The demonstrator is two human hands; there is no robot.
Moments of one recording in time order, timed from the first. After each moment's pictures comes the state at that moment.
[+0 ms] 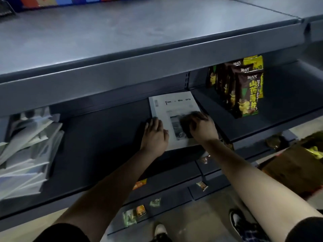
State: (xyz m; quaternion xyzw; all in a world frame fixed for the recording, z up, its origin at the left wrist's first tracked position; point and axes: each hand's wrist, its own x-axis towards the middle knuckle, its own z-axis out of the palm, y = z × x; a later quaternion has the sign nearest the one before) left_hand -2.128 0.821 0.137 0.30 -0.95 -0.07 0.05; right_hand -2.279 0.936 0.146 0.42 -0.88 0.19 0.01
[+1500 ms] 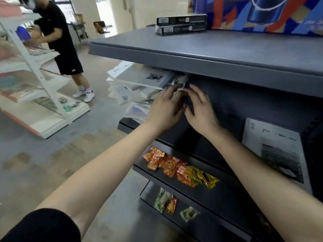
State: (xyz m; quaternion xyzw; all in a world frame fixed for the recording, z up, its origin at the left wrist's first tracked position) left_hand -1.921 0.851 0.290 0.46 -0.81 0.11 0.34; right_hand -2.067 0.842 0.274 0.78 -0.49 0.38 0.02
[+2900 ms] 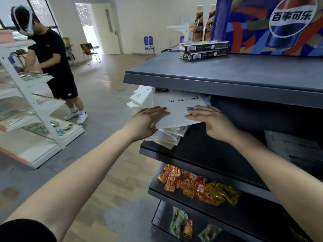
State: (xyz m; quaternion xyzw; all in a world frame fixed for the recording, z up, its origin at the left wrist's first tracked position) left_hand -1.727 0.792 0.303 0.43 -0.89 0.05 0.16; right_hand -2.003 0.815 0.305 0.87 -0.46 0.20 0.05
